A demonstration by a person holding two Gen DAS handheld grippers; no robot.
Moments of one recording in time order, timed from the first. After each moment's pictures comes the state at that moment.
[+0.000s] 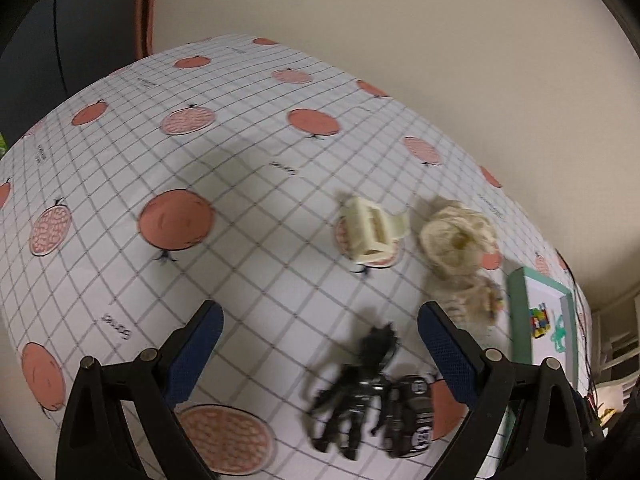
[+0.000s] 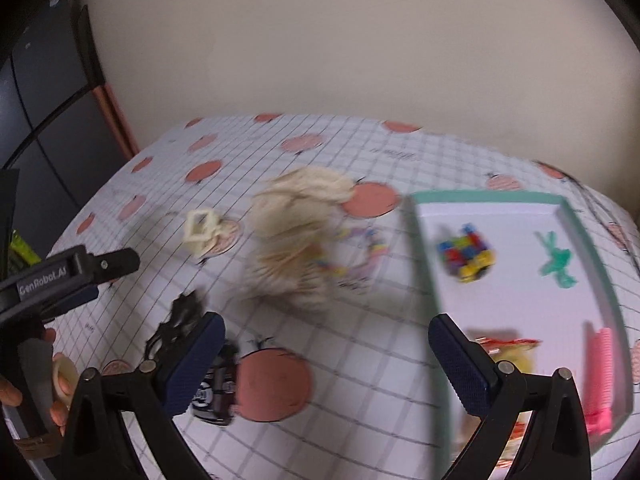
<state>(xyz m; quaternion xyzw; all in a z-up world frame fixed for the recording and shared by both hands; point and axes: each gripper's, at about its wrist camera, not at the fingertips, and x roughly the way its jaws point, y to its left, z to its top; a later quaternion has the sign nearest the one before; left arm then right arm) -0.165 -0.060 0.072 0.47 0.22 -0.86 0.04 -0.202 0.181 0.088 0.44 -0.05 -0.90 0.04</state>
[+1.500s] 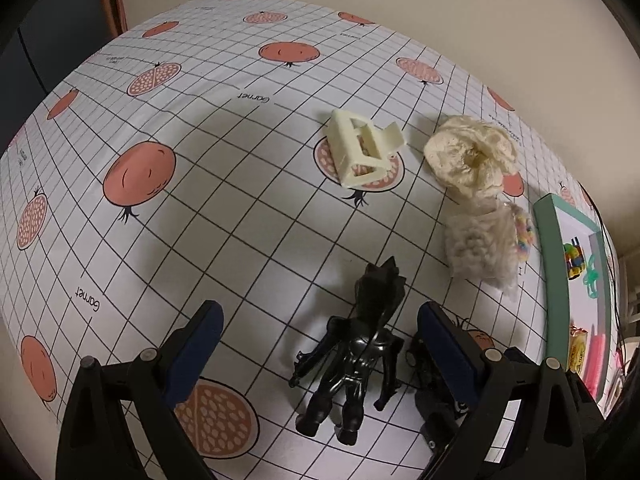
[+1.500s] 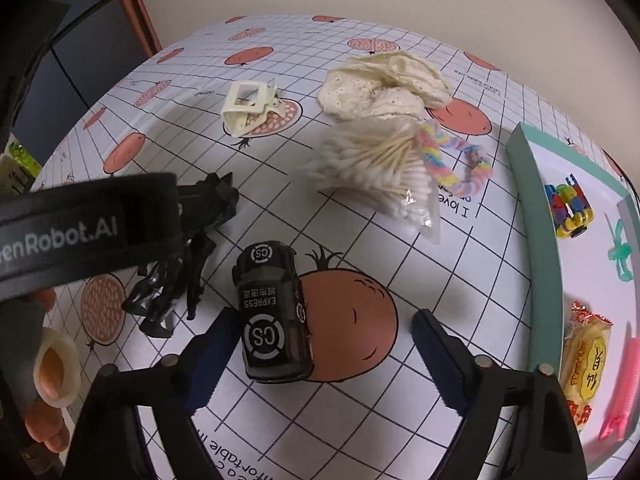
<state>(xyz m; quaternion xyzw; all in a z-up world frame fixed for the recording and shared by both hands) -0.176 -0.018 0.039 0.56 0.15 -0.82 0.03 -0.215 0.134 0.032 0.55 0.02 -0.83 0.09</state>
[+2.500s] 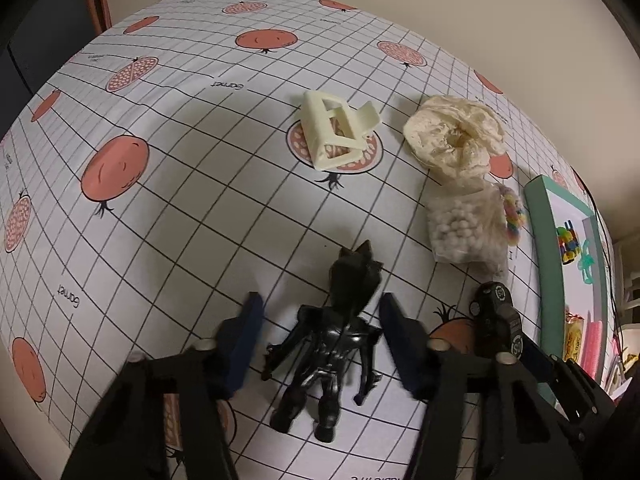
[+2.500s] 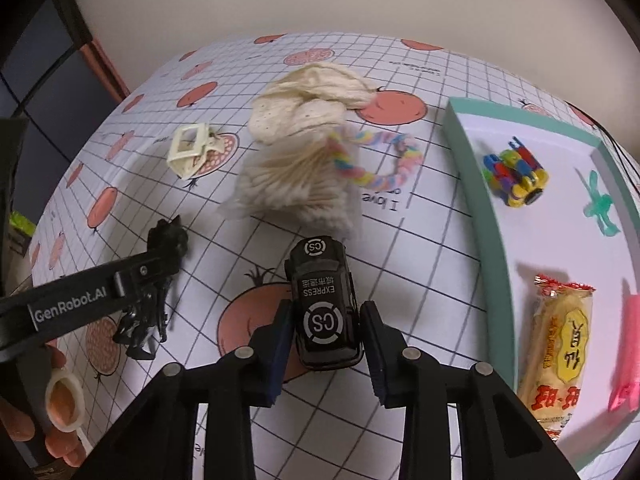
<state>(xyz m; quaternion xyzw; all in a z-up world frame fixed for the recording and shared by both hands) -0.178 -0.005 0.036 0.57 0.15 -0.81 0.01 -0.209 0.189 0.044 0.54 -0.06 -0.84 0.04</state>
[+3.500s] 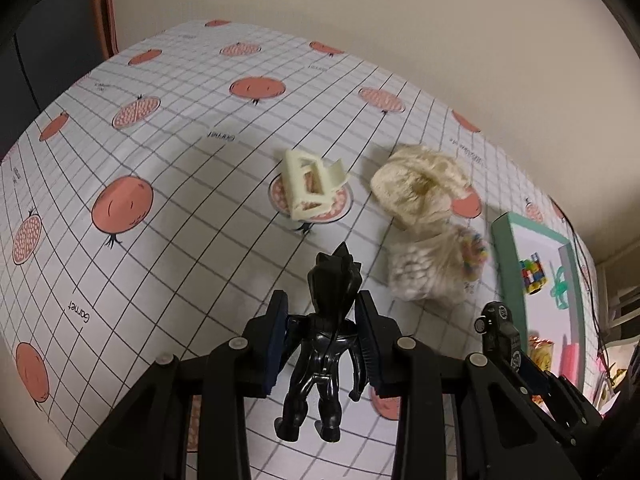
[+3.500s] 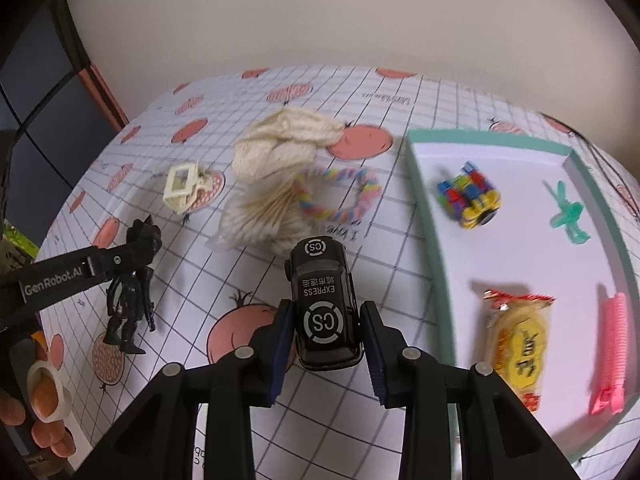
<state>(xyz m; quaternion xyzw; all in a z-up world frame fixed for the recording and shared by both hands) -0.174 0.003 0.075 0.51 0.17 -0.84 0.01 -0.199 0.213 0.073 0.48 -0.07 -0.87 0.02</state>
